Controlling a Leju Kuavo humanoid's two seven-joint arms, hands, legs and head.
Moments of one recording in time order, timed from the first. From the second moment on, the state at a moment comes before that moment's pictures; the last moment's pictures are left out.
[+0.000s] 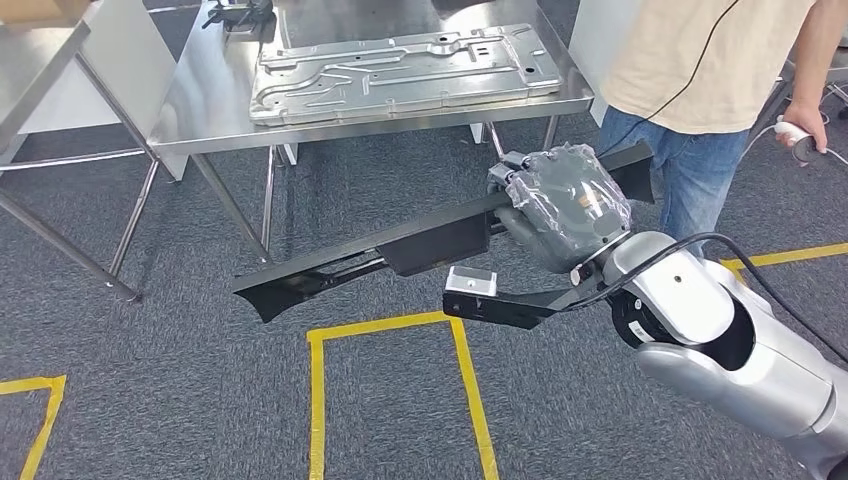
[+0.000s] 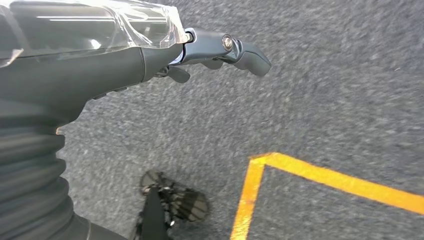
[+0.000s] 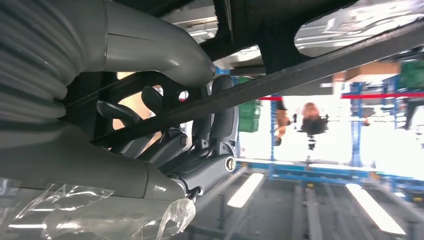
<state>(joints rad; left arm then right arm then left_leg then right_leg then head) -0.14 0.04 -0.50 -0.24 0.78 0.50 -0.35 -0.93 -0.59 0.91 -2.05 0.77 0.24 0.55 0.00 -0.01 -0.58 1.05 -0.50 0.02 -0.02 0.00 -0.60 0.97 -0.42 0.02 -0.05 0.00</state>
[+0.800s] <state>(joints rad) -0.14 0.03 -0.50 -0.24 0.78 0.50 -0.35 -0.93 -0.60 0.91 -2.05 0.76 0.25 0.57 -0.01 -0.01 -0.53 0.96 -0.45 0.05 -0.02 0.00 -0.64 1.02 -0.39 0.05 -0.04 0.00</state>
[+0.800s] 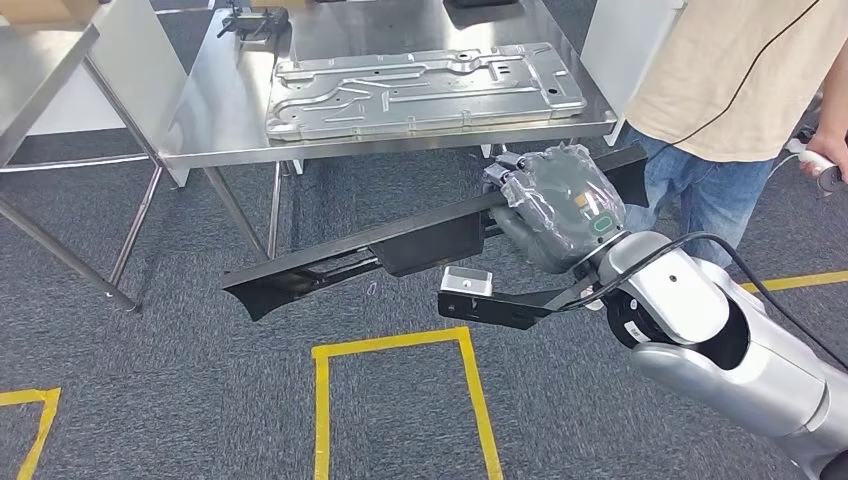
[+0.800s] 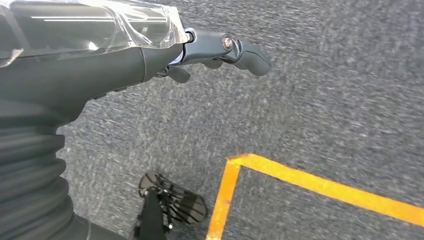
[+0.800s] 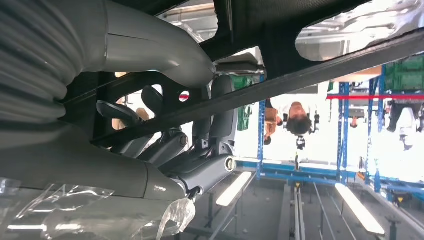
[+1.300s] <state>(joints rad) -0.13 0.03 -0.50 -0.24 0.78 0.50 -0.35 -0.93 -0.60 0.90 -2.06 0.76 0.26 0.57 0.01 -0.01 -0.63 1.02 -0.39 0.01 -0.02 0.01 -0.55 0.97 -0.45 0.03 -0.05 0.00</state>
